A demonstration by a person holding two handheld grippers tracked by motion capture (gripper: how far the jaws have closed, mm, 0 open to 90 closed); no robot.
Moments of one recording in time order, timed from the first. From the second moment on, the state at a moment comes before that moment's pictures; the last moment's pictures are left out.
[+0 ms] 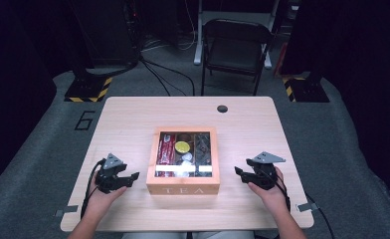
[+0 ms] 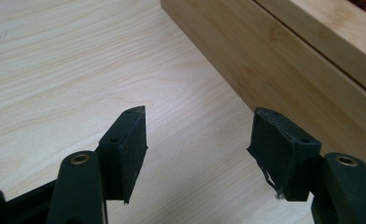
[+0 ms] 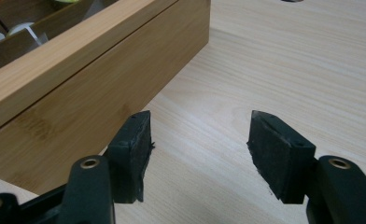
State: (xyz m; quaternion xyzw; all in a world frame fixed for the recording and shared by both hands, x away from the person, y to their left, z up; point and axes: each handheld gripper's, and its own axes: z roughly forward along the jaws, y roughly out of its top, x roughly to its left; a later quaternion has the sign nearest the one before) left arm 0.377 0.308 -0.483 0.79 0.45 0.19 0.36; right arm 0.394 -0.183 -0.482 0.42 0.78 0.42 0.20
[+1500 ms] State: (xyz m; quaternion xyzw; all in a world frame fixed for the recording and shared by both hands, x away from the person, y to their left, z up) left arm 0.357 0.285 -0.424 0.78 0.42 0.16 0.44; right arm 0.358 -0.130 -0.423 0.34 0.81 0.45 0.16
